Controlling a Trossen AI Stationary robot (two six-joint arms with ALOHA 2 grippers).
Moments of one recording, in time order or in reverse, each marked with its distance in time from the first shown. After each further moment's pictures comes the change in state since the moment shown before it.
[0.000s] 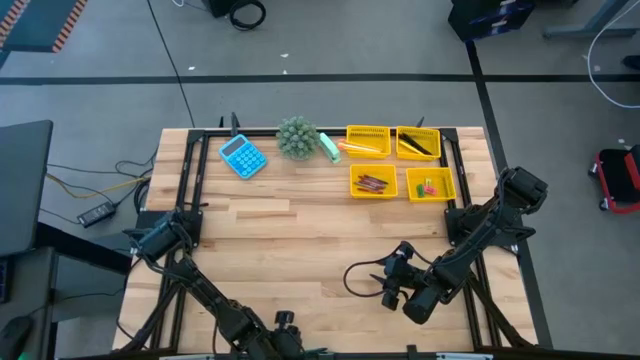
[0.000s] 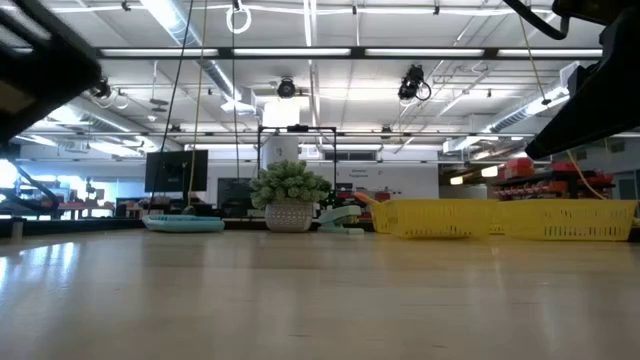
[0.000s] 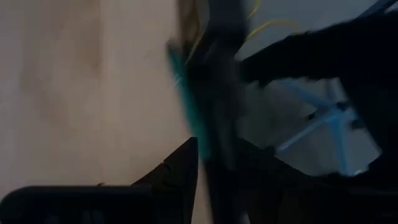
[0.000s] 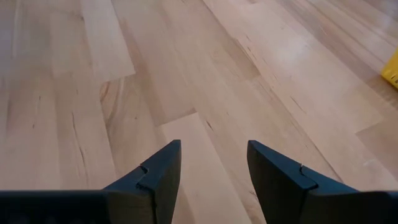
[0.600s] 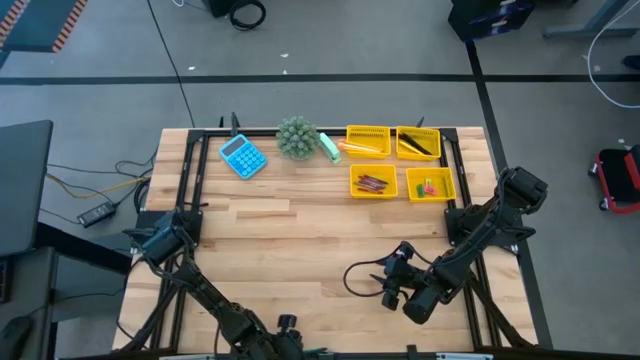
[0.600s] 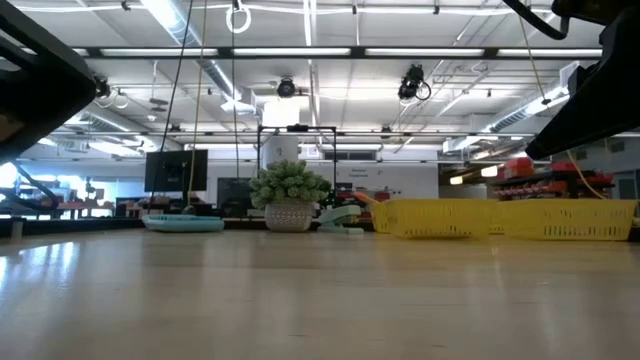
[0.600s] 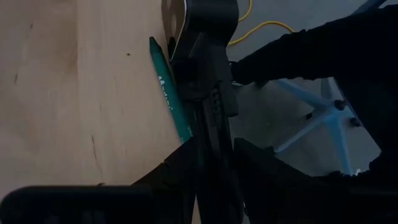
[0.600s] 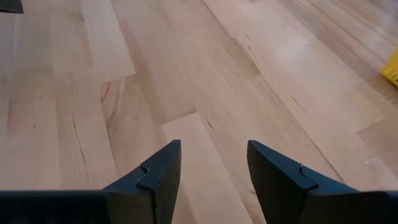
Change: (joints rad) left arm -0.001 0.046 0.002 0.070 -0.001 0.032; right arm 0.000 0.000 0.000 0.000 -0.001 0.006
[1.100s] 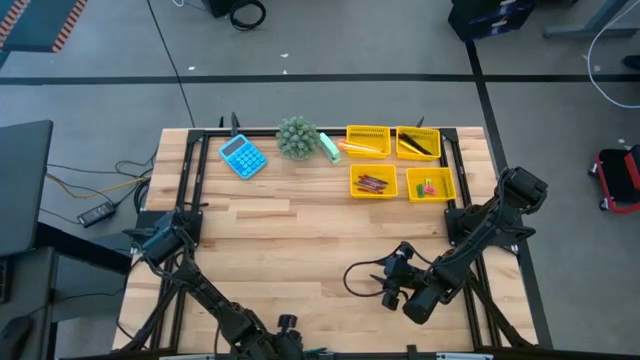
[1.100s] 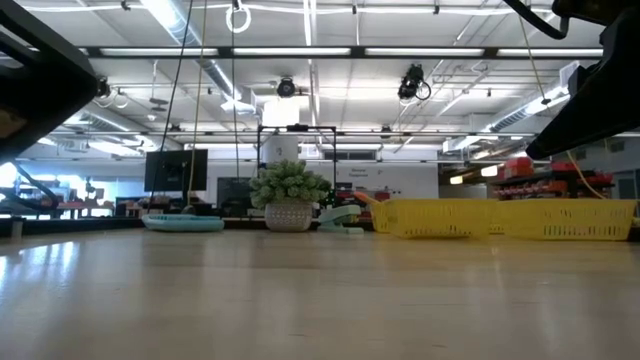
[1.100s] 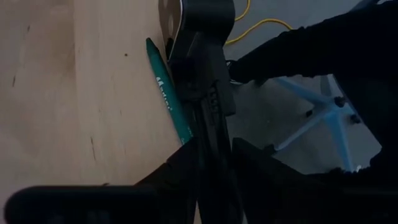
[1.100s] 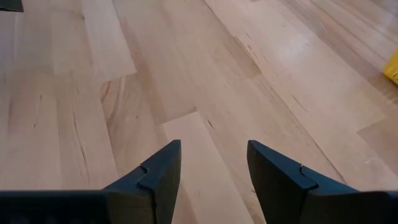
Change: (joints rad) left arm 0.001 -0.002 -0.001 -0.001 0.006 0.017; right arm 0.000 0.000 0.000 0.000 -0.004 -0.001
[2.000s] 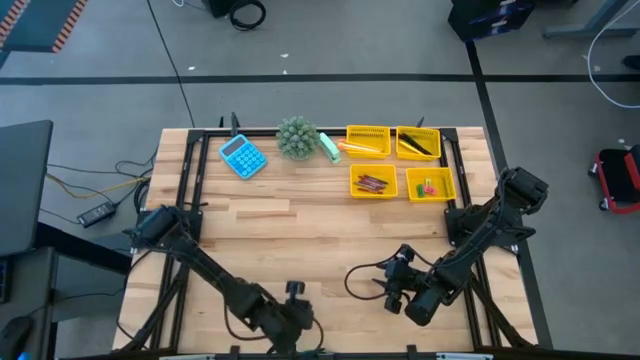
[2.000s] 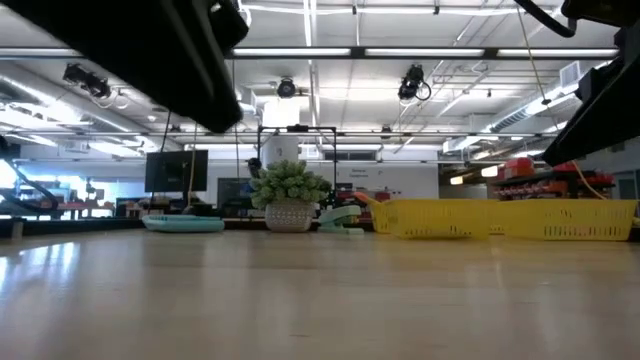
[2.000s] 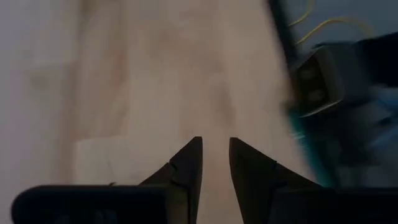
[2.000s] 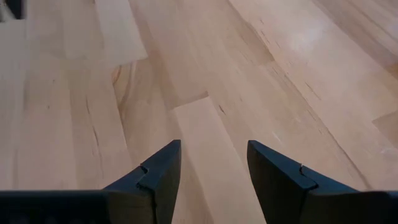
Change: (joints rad) left arm 0.125 -0.155 -0.003 -0.239 -0.092 0.162; right arm 0.015 0.000 0.000 0.000 -0.048 0.000
